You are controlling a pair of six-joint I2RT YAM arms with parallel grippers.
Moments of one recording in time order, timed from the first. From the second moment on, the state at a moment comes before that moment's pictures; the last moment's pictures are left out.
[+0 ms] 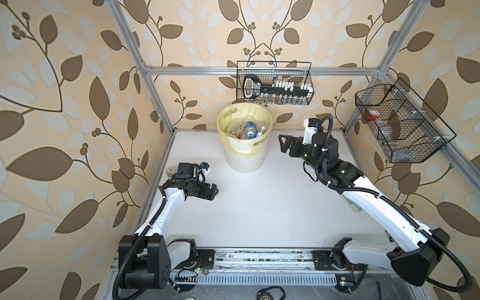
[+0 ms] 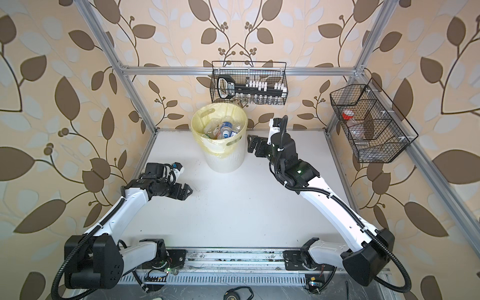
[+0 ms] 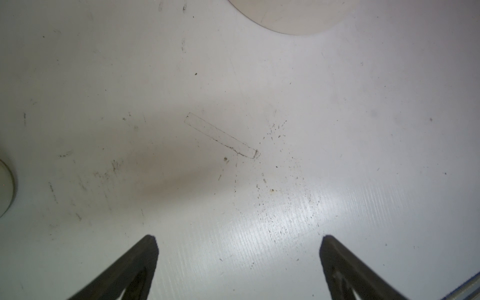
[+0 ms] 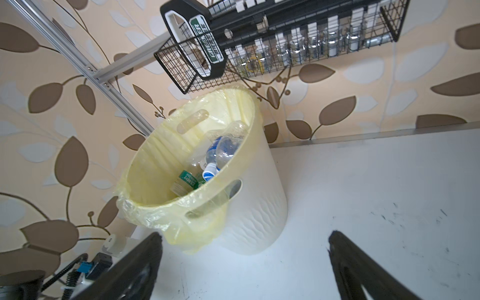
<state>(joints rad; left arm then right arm) 0.03 1.16 0.76 -0.67 0.33 0.20 0.55 1.22 1.20 -0.27 0.25 0.49</state>
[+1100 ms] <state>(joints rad) 0.03 1.47 0.92 -0.33 -0.05 -0.04 0.48 0.82 0.44 0.15 0.66 0.17</state>
